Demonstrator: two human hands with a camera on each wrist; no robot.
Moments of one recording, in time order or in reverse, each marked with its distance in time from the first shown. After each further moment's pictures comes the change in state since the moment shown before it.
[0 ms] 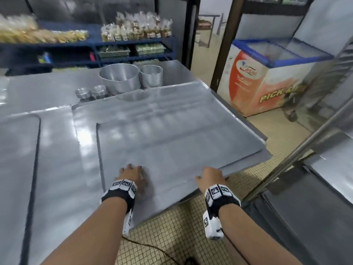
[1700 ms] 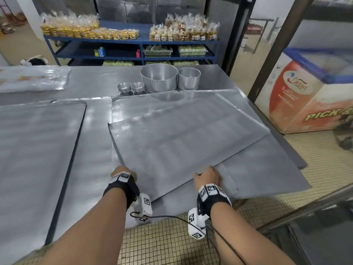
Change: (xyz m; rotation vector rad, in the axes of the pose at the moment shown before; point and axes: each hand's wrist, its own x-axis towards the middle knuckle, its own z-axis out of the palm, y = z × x) left_hand -0.039 -0.051 -0.037 -0.589 0.101 -0.602; right_hand 0.036 -0.083 0.034 0.309 0.058 0.044
